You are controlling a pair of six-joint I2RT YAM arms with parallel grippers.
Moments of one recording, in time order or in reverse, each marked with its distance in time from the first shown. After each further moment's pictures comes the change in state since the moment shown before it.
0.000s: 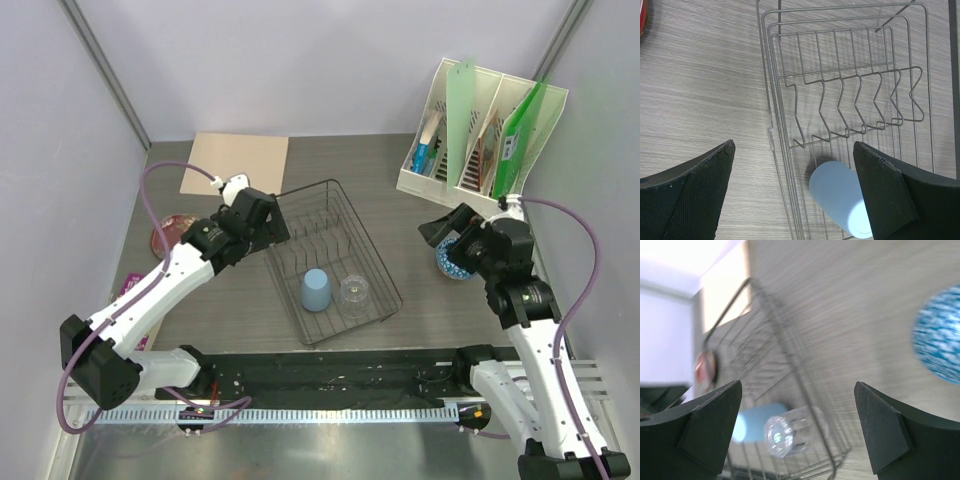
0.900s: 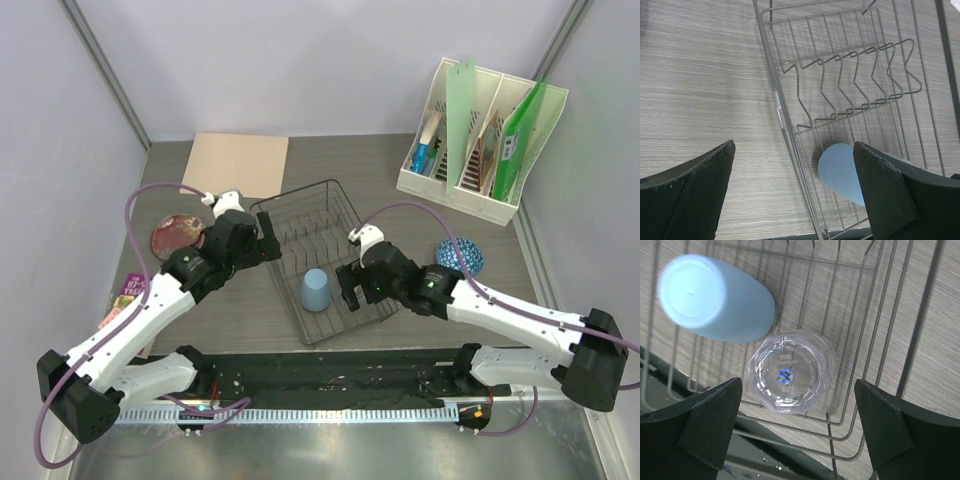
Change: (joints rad) left arm -0.002 -0.210 -0.189 0.097 0.068 0.086; right arm 0.854 0.391 0.001 0.098 0.301 -0.391
